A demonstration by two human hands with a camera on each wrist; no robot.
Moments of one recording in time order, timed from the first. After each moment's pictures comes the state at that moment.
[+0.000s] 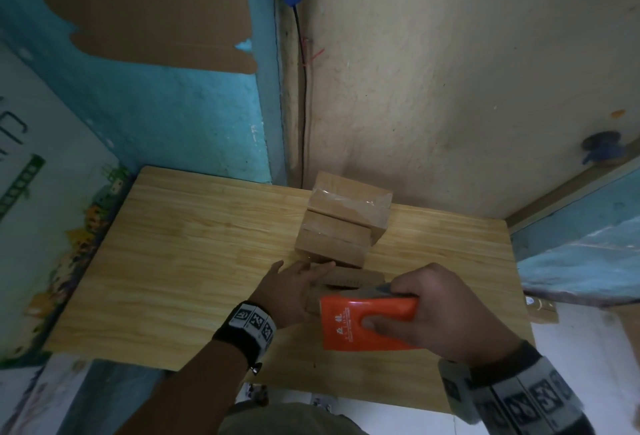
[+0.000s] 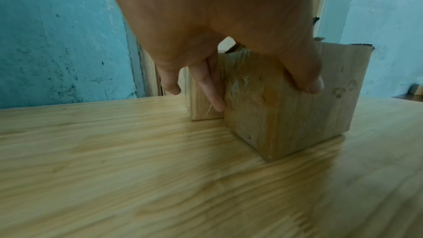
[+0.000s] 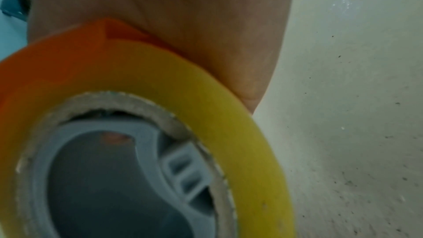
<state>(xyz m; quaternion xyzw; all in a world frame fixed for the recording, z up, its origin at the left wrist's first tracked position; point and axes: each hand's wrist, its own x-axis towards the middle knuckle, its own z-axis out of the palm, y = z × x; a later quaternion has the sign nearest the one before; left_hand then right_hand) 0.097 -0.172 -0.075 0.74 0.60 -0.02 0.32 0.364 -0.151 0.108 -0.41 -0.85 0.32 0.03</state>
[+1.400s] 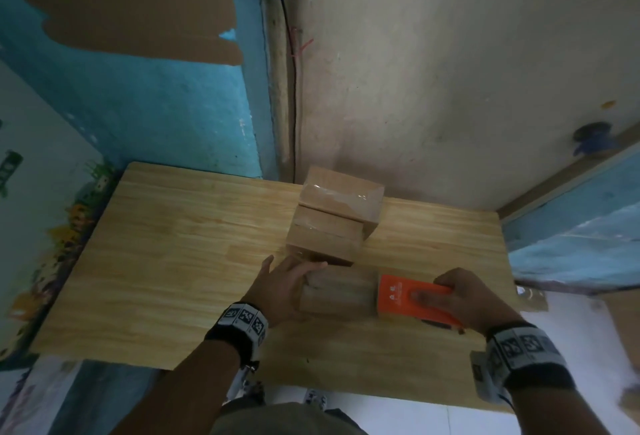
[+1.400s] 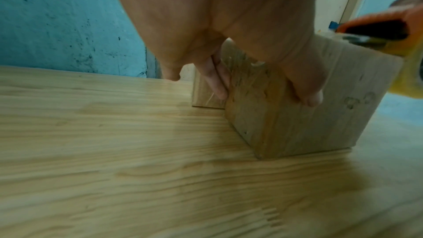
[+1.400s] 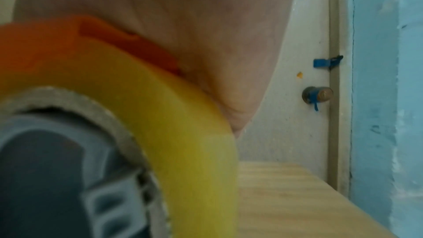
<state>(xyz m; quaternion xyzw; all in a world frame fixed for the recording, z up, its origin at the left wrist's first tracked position) 0.095 -0.177 -0.087 0.71 0.60 0.04 0.35 0.455 -0.114 0.016 -0.65 -0.61 0.45 -0.01</state>
